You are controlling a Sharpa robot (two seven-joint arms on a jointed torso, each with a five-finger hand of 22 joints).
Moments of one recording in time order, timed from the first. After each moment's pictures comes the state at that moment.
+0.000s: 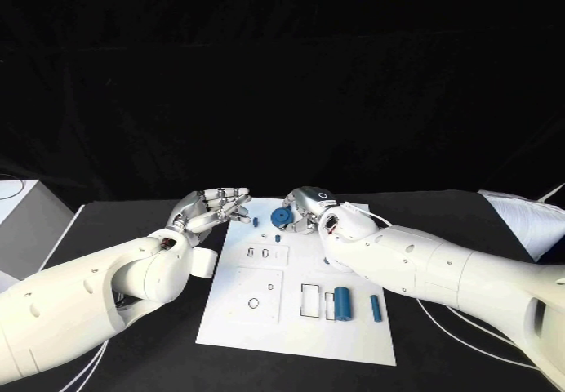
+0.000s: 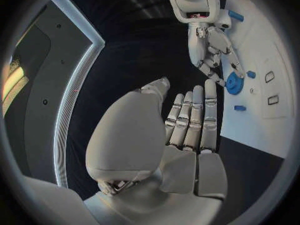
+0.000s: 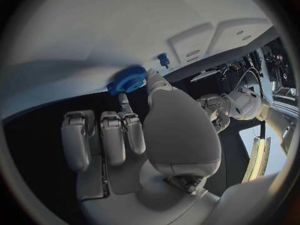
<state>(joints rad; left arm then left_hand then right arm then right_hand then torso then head) 1.01 -0.89 0.20 1.57 -0.12 -0.35 0.36 1.54 -0.17 0.34 0.27 0.16 0.83 0.21 0.17 0.17 0.96 0.19 0.07 0.06 0.73 0.14 0.84 0.46 0.17 0.77 0.23 0.80 0.38 1.25 -0.28 -0.12 0.93 -1.48 -0.49 -0.13 1.35 -0.21 0.12 0.29 0.16 0.89 0.17 0.09 0.17 1.47 0.09 1.57 1.31 1.47 0.01 1.57 1.31 0.02 1.46 0.10 1.52 1.31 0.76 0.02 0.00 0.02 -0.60</state>
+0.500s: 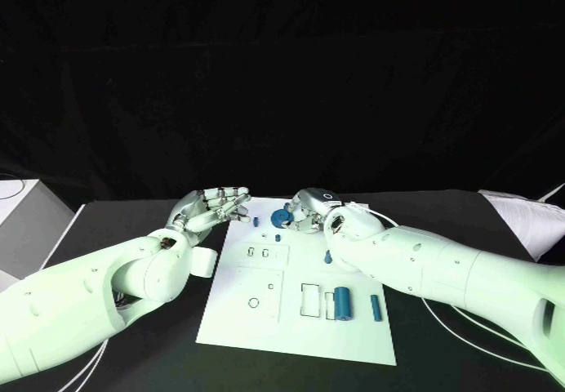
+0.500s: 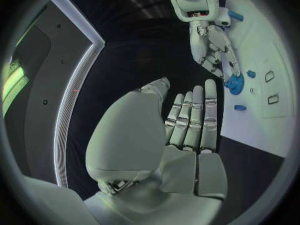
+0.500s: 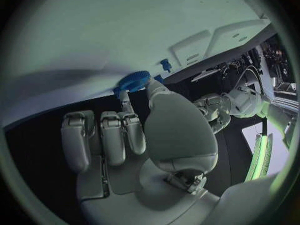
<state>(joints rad) 1.01 -0.90 0.20 1.57 -0.12 -0.35 0.36 1.54 -0.17 0.34 0.27 0.16 0.83 0.21 0.17 0.17 0.95 0.19 0.07 0.06 0.73 0.14 0.84 0.46 0.17 0.76 0.23 0.80 0.38 1.25 -0.31 -0.12 0.95 -1.44 -0.45 -0.12 1.26 -0.12 0.15 0.29 0.29 0.96 0.16 0.12 0.18 1.46 0.08 1.57 1.31 1.47 0.01 1.57 1.31 0.02 1.47 0.11 1.53 1.31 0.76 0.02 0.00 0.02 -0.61</state>
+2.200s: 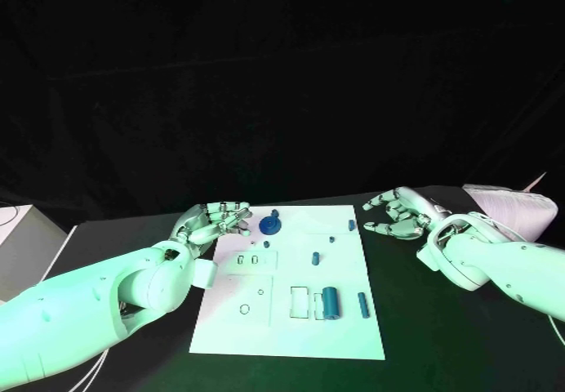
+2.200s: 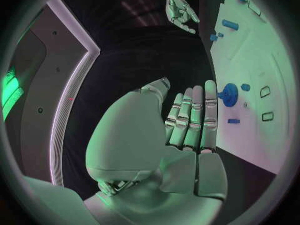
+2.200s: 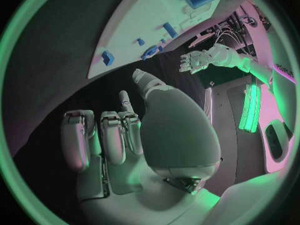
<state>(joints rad) 0.95 -0.92 0.20 1.56 -0.12 -0.34 0.37 1.54 -0.17 0.35 0.28 0.16 0.84 0.21 0.17 0.17 1.02 0.18 0.11 0.07 0.72 0.13 0.88 0.45 0.17 0.74 0.23 0.83 0.39 1.26 -0.82 -0.12 1.28 -1.08 -0.47 0.18 1.40 -0.22 0.30 0.16 0.23 0.93 0.18 0.14 0.16 1.47 0.09 1.56 1.31 1.47 0.01 1.57 1.31 0.02 1.46 0.10 1.50 1.31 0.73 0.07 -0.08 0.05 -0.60</state>
